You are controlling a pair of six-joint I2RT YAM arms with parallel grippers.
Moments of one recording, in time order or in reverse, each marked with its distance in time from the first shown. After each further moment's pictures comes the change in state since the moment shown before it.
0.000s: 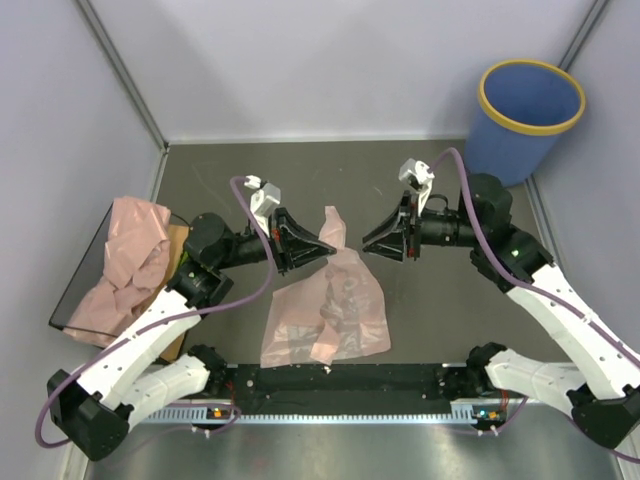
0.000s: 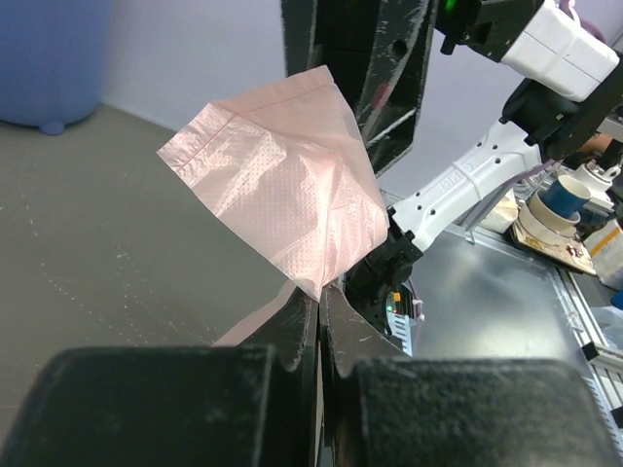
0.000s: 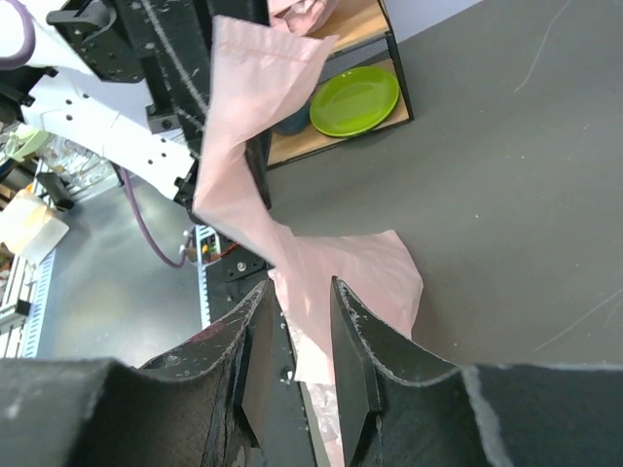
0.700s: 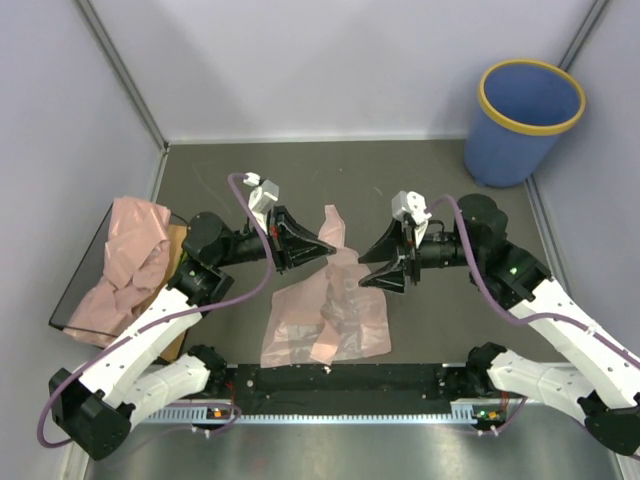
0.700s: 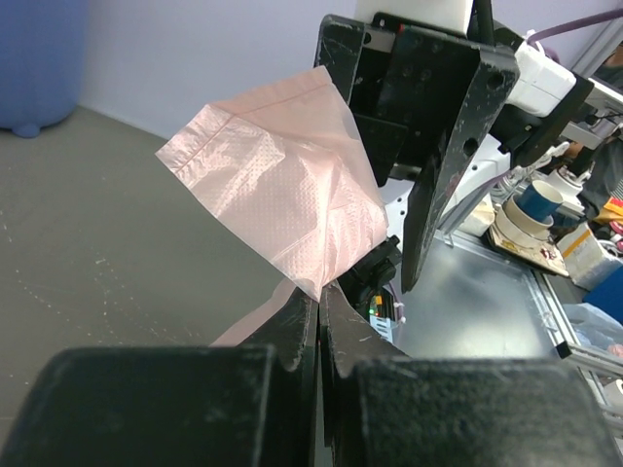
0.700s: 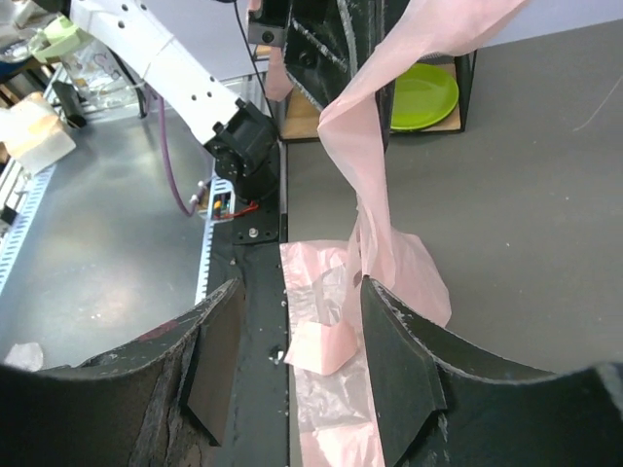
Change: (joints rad) left arm 0.017 0.012 0.000 0.049 0.038 -0.068; right arm 0.096 -0.087 -0.100 0.031 -0.087 -0.160
